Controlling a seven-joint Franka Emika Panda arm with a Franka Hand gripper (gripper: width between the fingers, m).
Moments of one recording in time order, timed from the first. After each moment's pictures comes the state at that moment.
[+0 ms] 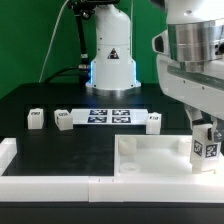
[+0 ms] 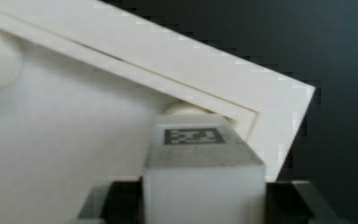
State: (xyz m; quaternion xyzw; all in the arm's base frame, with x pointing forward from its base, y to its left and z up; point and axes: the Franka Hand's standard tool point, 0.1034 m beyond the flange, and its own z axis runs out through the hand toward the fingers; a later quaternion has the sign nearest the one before) arm 0.638 0.122 0.085 -0.79 0.61 0.05 0.05
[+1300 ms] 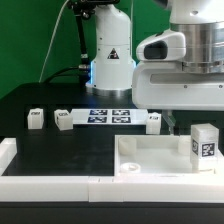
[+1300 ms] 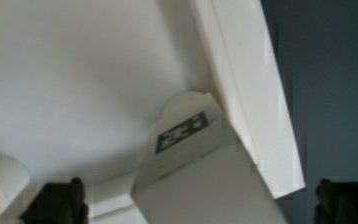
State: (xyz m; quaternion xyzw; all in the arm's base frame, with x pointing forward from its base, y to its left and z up) arm 0.638 0.110 0.084 -1.00 0.07 0.03 0.05
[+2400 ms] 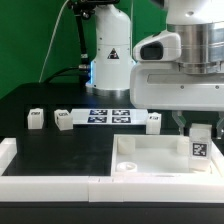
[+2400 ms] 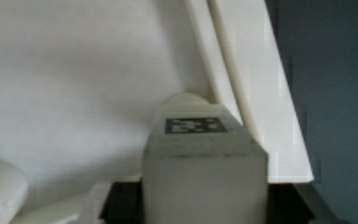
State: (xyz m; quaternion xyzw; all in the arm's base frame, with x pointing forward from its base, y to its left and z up) arm 0.637 0.111 0.083 -0.98 0.21 0.04 0.05
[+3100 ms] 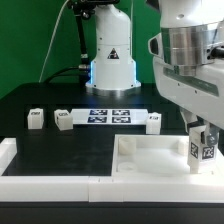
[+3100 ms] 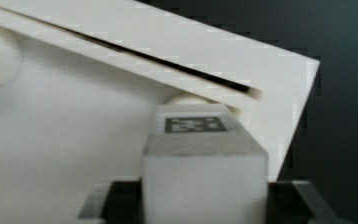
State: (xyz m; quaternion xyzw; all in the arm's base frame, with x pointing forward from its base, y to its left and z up) arm 0.641 0.111 0.082 -0.78 0.62 0.06 0.05
